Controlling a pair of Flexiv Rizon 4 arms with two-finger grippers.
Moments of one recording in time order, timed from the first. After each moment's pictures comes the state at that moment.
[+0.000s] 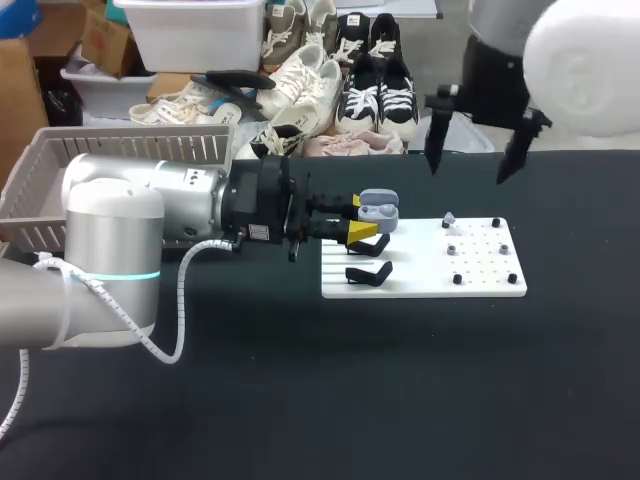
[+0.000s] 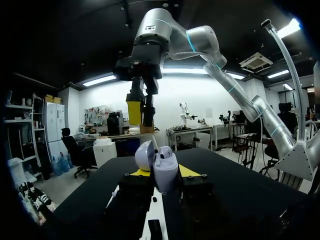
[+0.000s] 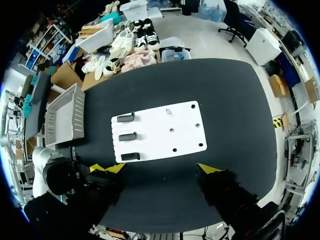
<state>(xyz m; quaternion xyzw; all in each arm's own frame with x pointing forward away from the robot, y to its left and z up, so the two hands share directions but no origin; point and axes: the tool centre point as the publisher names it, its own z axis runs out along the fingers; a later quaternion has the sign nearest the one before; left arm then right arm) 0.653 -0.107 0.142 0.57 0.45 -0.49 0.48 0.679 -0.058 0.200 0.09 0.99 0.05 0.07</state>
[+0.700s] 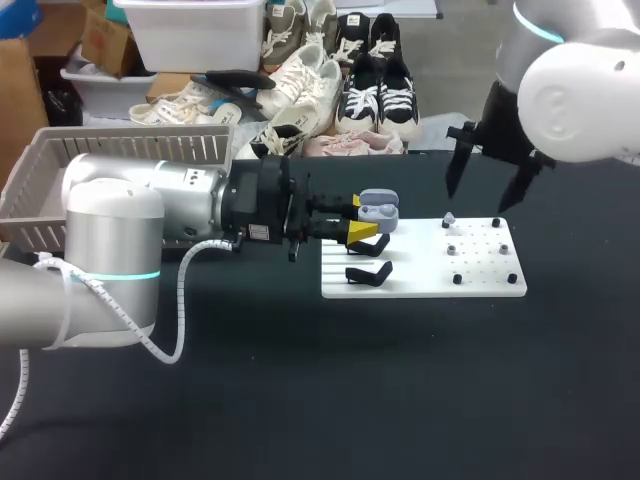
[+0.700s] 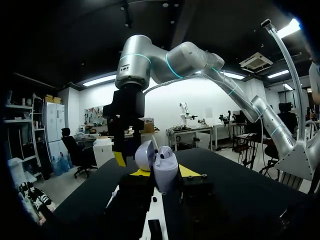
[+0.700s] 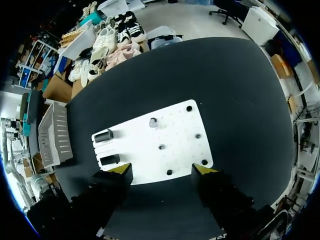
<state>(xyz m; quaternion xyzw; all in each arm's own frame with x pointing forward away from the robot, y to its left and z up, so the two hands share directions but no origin) 0.653 -0.107 0.142 0.57 0.45 -0.49 0.48 0.727 -0.085 0.115 0.16 0.98 0.08 0.04</state>
